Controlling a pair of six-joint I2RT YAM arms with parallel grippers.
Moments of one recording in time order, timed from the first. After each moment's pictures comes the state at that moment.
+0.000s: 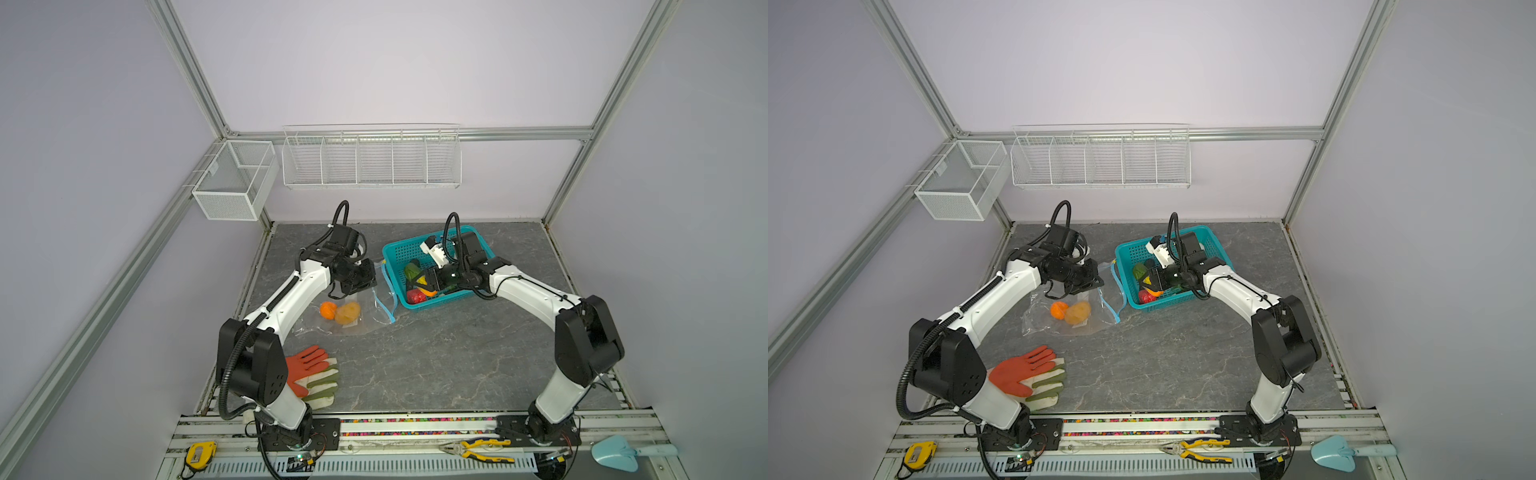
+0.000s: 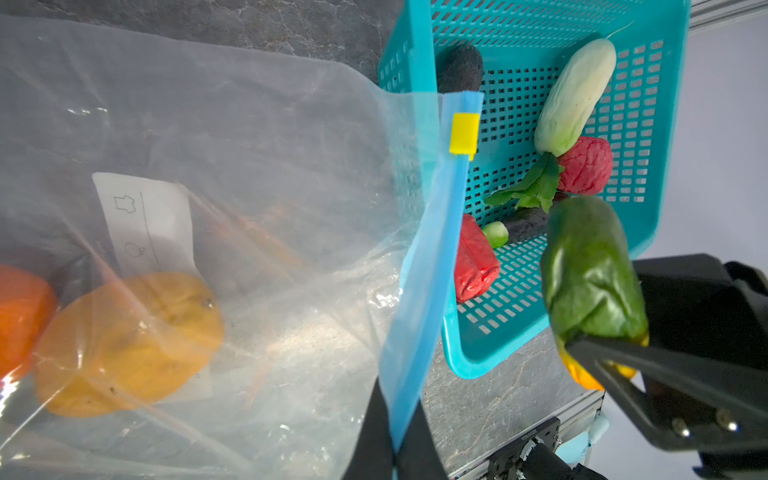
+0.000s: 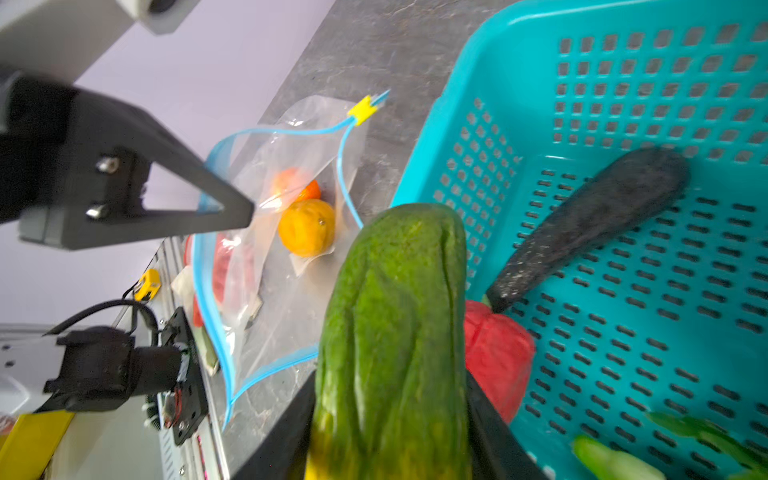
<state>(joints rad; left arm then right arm) -0.40 1.61 1.38 -0.83 0.36 -0.60 0.51 1.73 1.28 -0.35 -0.63 0.14</state>
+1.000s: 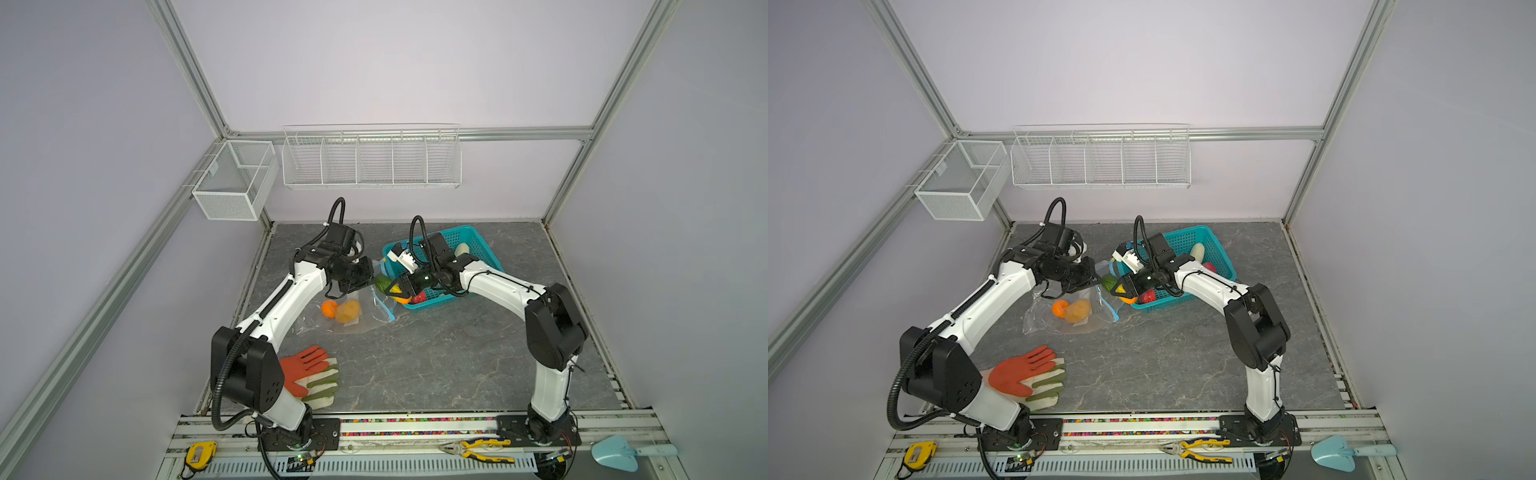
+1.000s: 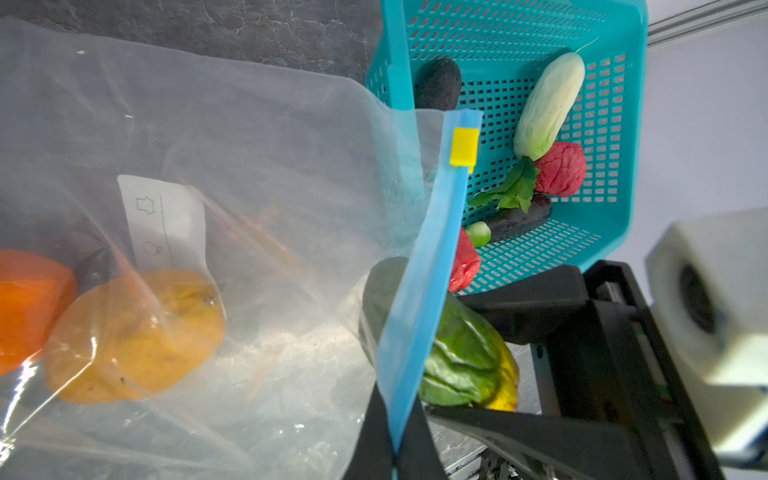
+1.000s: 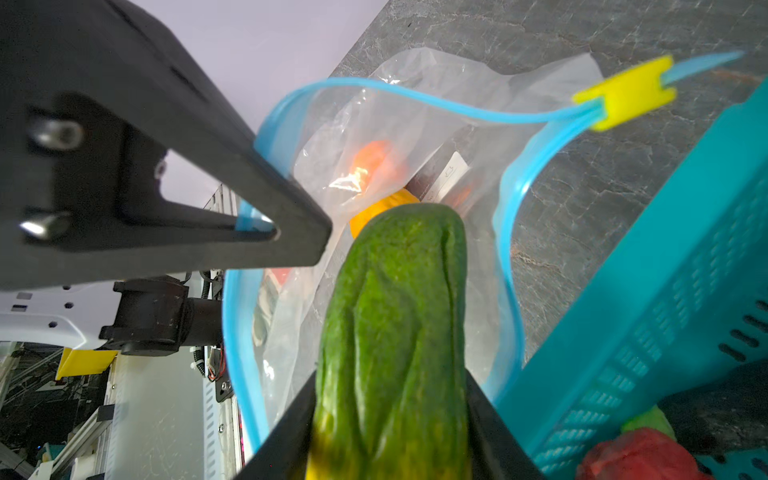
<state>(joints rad) -0.40 1.56 1.38 -0.84 0.37 -0.61 0.65 1.93 1.49 -0.41 -0.73 0.10</state>
